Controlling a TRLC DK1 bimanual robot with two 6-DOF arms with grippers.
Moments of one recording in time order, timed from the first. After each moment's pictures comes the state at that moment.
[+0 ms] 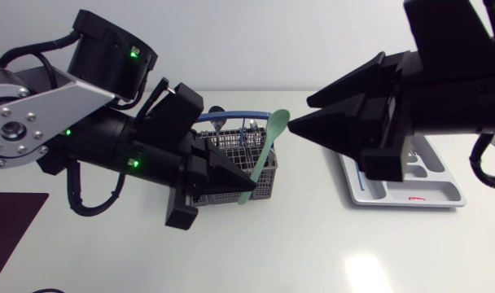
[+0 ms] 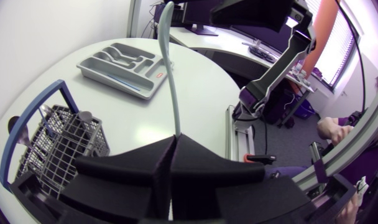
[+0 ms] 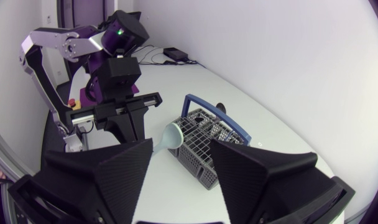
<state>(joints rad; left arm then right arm) -0.64 1.31 1.03 -0.51 0.71 0.31 0.64 1.01 1.14 -0.63 -0.27 -0.20</state>
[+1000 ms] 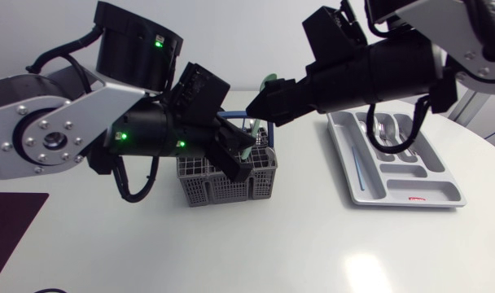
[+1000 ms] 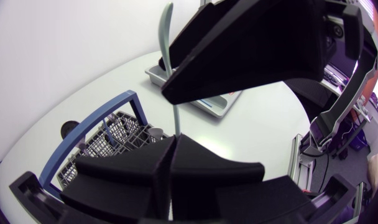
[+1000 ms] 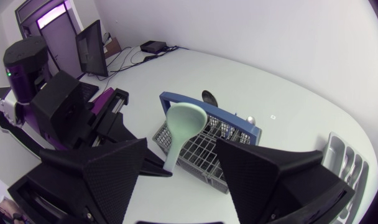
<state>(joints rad) -0.71 1.38 1.05 -0.24 0.22 0.11 0.58 1.37 1.24 -0.48 -0.31 0.07</state>
